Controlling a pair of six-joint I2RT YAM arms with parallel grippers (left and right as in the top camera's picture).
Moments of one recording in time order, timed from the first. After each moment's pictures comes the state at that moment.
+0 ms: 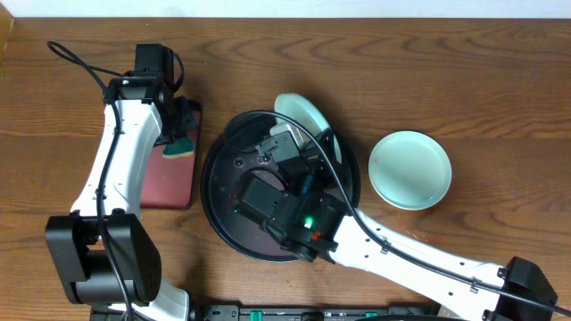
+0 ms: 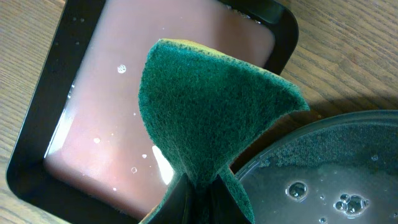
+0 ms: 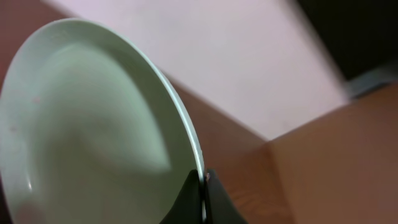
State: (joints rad) left arm 0.02 1.73 1.43 -1.01 -0.14 -0.38; right arm 1.12 1.62 1.34 -0.80 1.27 0.28
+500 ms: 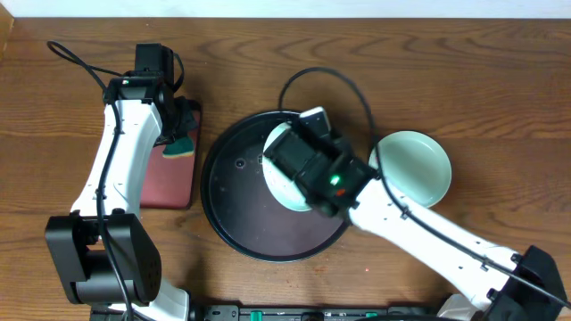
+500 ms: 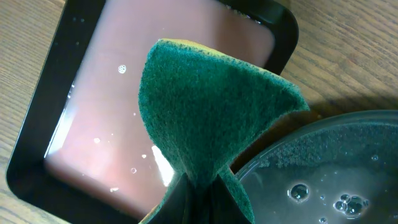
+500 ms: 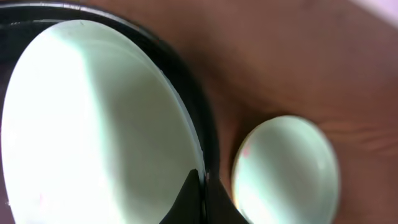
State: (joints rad) left arm 0.02 1.73 1.43 -1.01 -0.14 -0.38; right arm 0.88 1.61 1.34 -0.88 0.58 0.44
